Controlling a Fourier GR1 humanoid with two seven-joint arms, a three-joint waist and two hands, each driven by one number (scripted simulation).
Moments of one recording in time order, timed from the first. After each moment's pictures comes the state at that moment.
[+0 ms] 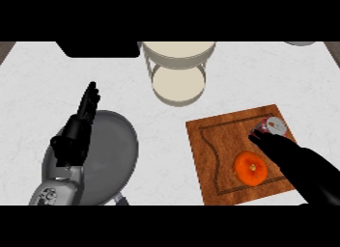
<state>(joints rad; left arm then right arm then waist) -0.14 0.08 -0.10 -1.55 -0.11 0.20 0.03 0.02 -0.39 0.21 -2.06 0.75 0.71 0.34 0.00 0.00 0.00</state>
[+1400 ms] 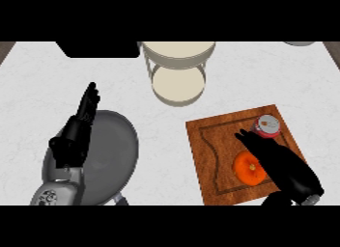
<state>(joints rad) -0.13 0.05 -0.07 -1.57 -0.15 0.16 0.05 0.03 -0.24 0.22 -1.84 0.92 0.57 0.19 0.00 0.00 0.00</state>
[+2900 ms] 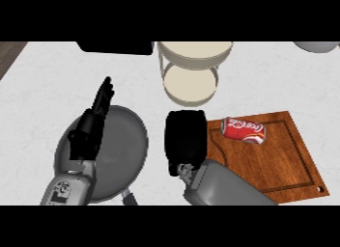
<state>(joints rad) -0.20 0.01 -0.10 -1.53 -0.18 0.15 0.06 -0.62 -0.02 0.71 -1.47 1.05 0.42 1.06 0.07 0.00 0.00</state>
